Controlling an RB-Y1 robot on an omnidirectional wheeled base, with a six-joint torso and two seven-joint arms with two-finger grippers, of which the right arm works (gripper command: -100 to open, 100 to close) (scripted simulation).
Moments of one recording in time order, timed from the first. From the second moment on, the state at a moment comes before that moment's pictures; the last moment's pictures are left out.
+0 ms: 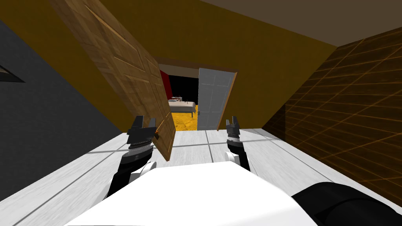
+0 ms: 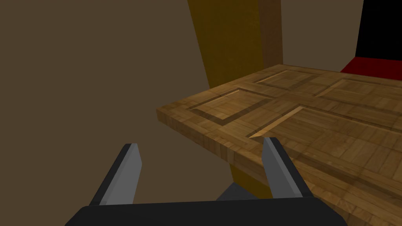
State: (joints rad) arm 0.46 0.02 -0.03 -2.27 0.02 -0.46 0.04
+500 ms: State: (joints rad) arm 0.43 -0.02 -0.03 -2.17 0.00 -0.48 0.04
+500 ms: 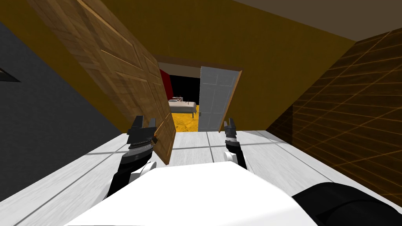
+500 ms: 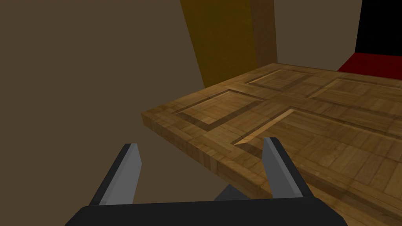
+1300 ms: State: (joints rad) arm 0.39 -0.06 -0.03 -1.99 -0.03 -0.52 0.04
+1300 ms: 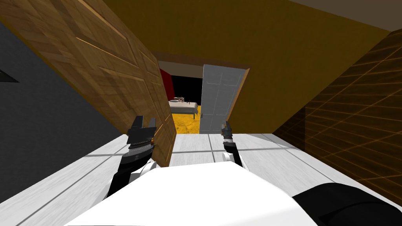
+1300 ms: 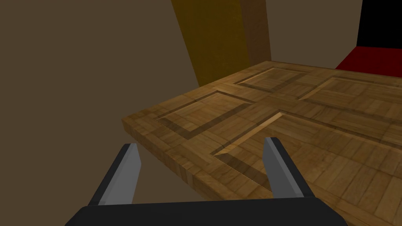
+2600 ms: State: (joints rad) arm 0.31 -0.10 -0.02 -1.73 -0.08 -0.57 0.04
